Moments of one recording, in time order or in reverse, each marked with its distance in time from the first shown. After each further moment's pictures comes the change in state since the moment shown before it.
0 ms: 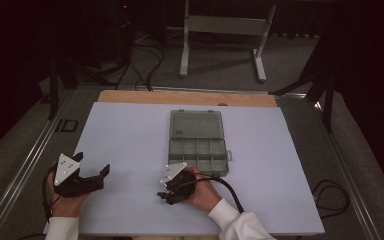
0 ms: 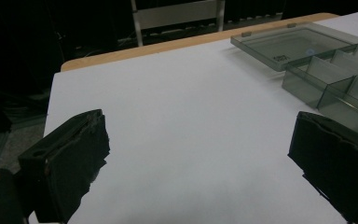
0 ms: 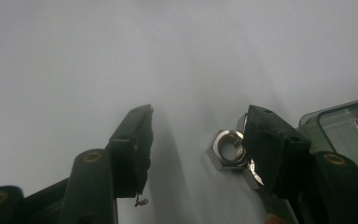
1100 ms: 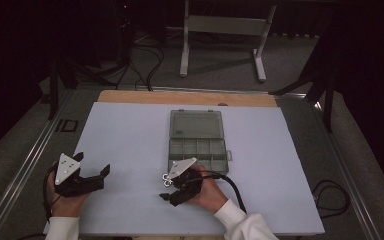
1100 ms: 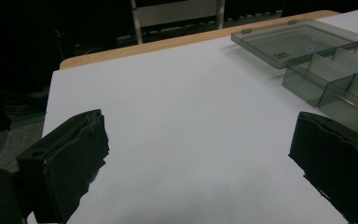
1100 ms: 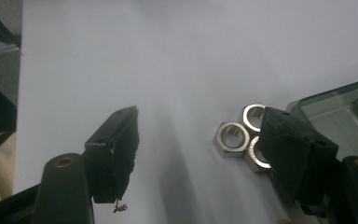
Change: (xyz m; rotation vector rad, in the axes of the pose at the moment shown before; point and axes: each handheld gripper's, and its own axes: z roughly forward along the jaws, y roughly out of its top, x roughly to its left) left arm 0.000 0.000 0.001 0.009 -0.001 0.005; right arm -0.004 -0.004 -0.019 -0.044 0.055 0.084
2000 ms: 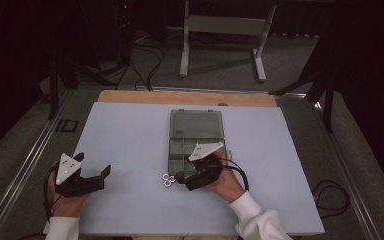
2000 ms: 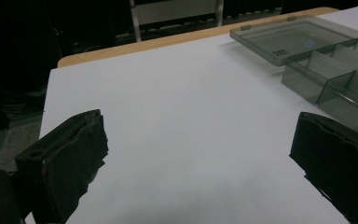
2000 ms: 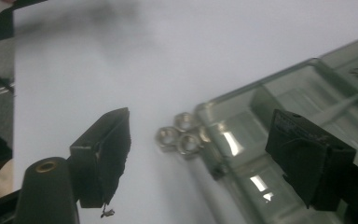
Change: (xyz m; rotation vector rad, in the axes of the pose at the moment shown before) left arm -0.001 0.000 0.001 0.009 -0.005 0.002; right arm -0.031 -0.002 -0.057 -0.121 -0.073 0.101
